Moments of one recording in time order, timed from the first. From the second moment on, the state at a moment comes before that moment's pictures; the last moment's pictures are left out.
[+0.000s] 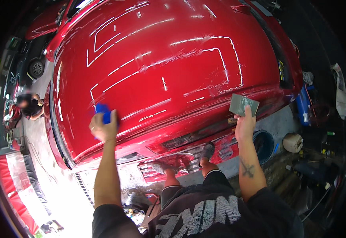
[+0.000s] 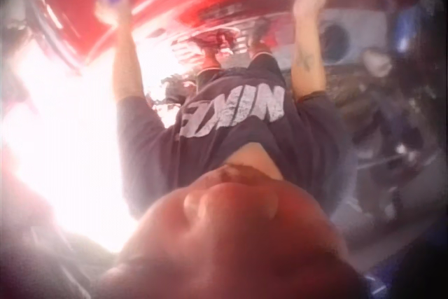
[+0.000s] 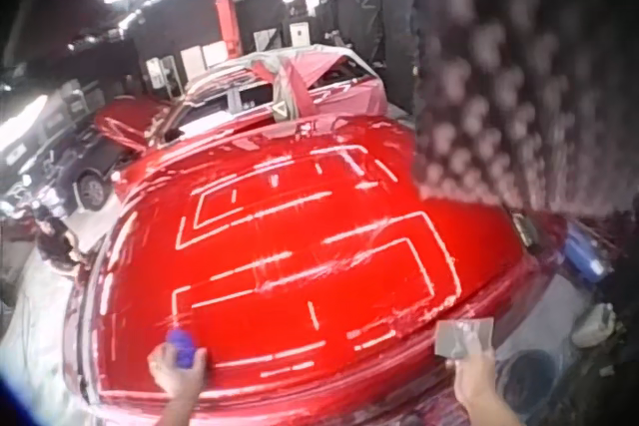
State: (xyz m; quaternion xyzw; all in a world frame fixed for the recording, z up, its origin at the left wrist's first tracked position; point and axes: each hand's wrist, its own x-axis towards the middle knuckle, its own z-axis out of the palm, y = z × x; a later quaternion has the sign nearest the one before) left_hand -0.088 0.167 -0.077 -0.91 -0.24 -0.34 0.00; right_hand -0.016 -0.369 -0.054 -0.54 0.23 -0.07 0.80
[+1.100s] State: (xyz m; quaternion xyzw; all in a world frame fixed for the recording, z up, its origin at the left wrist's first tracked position) left_hand -0.124 0.201 -0.095 -0.78 -0.58 -0.23 0.05; right_hand 0.207 -0.385 -0.002 -0.71 -0.70 0.10 -0.08
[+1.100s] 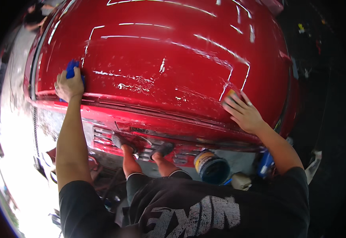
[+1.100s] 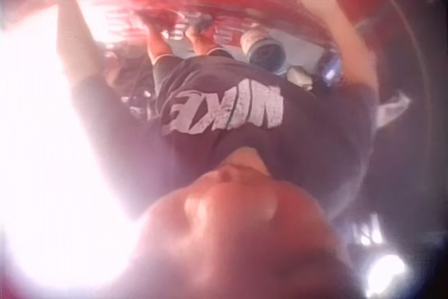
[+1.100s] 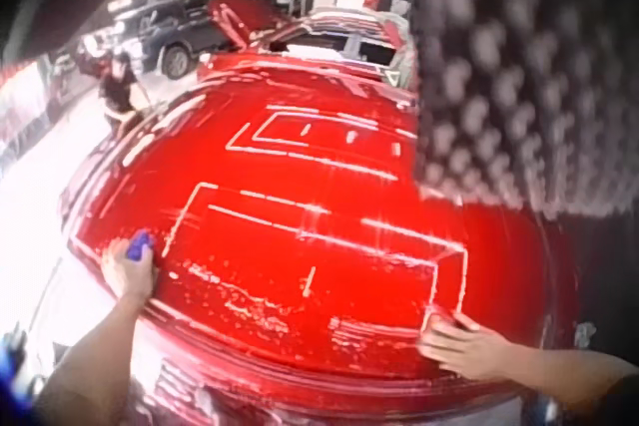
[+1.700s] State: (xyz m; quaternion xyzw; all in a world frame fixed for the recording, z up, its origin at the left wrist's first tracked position) left_hand -0.122 0.188 -0.085 -0.77 -0.58 -0.25 0.04; right_hand 0.122 -0.152 0.008 -0.72 -0.70 0.01 0.05
